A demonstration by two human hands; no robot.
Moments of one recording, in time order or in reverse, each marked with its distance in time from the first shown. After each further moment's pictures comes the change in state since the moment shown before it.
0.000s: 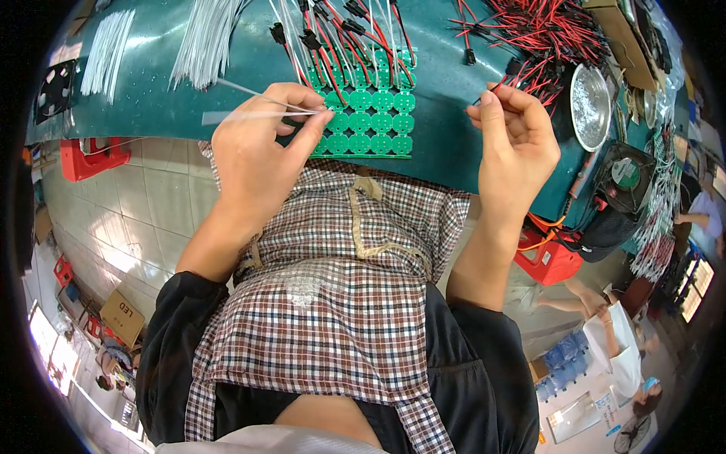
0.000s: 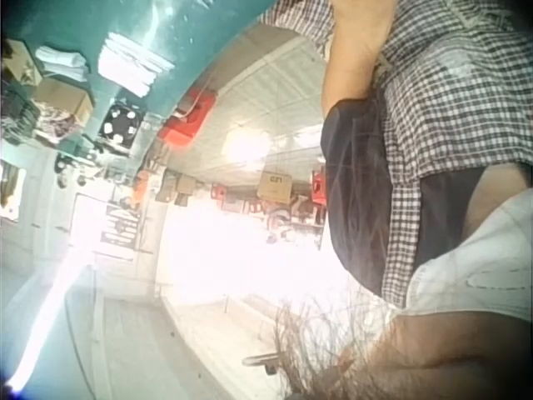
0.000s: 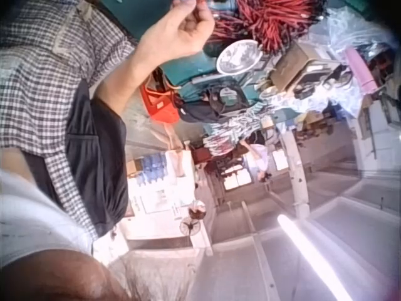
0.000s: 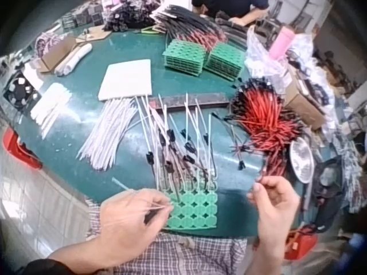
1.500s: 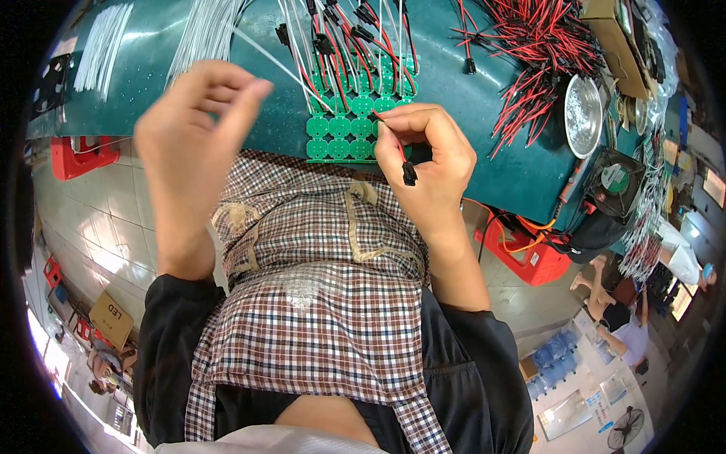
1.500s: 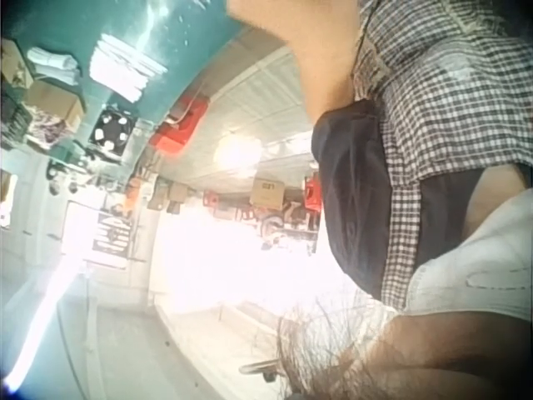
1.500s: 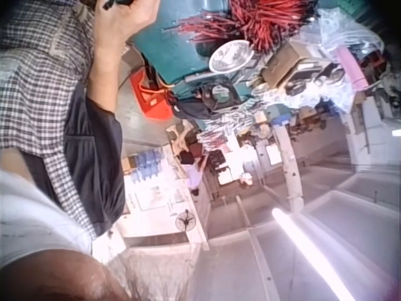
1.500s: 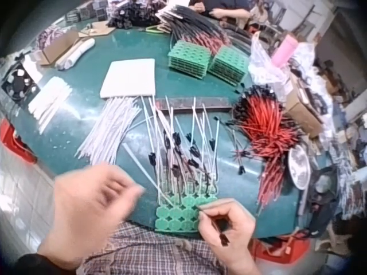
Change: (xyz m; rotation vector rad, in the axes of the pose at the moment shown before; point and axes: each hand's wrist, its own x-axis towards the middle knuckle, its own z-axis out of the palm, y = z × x) left_hand 0.023 0.007 -0.055 -0.023 0.056 -0.146; right_hand -0.037 0.010 0.046 -0.067 -0.328 -0.257
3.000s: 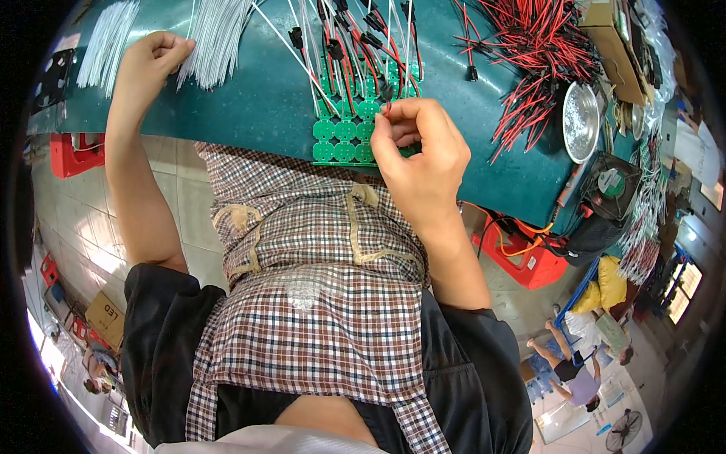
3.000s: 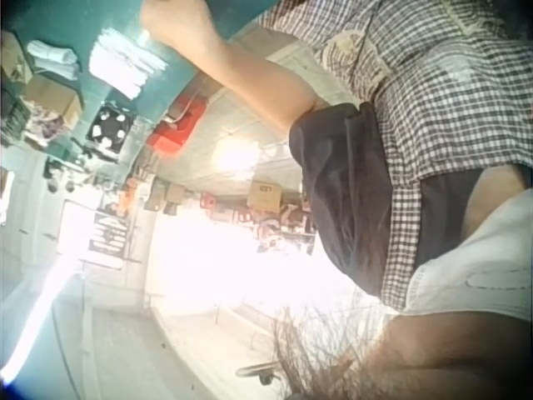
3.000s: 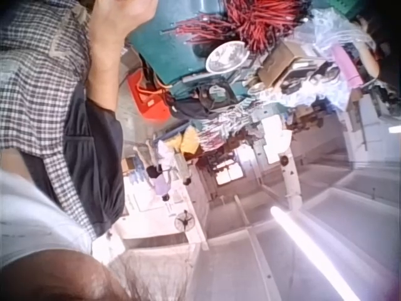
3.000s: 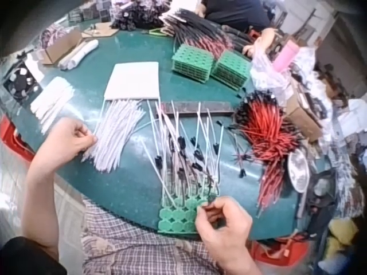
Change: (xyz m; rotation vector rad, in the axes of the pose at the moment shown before) left_hand 0.073 -0.137 -0.059 0.189 -0.161 -0.307; right_hand 0.012 -0.011 0.014 -0.143 0.057 0.007
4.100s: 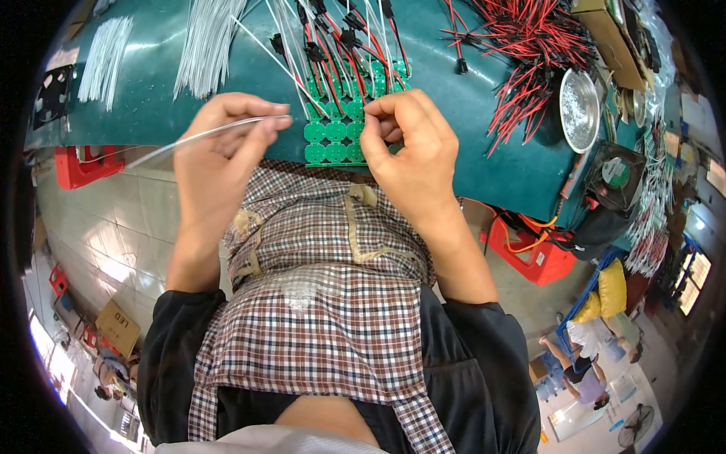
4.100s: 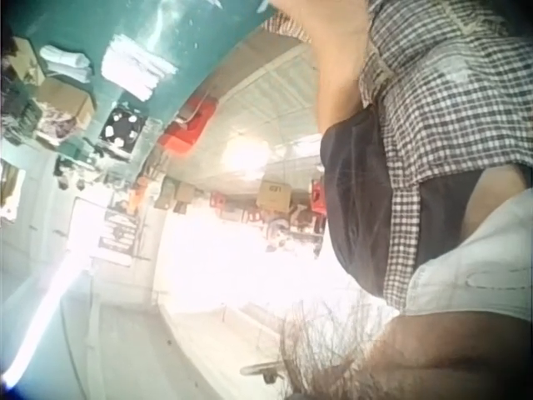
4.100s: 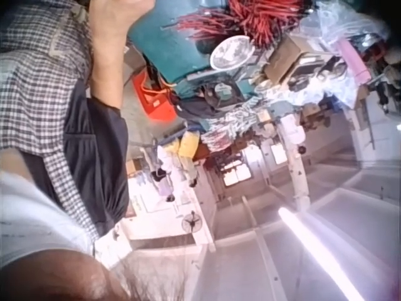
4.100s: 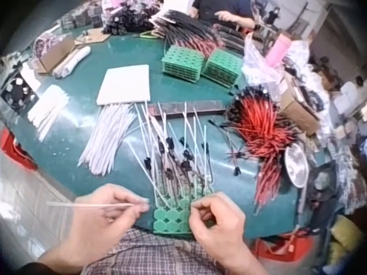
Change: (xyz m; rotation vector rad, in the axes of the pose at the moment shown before) left_hand -0.120 0.106 0.075 -0.816 -0.016 0.086; right_hand 0.005 0.005 -0.004 -0.033 -0.033 -0.115
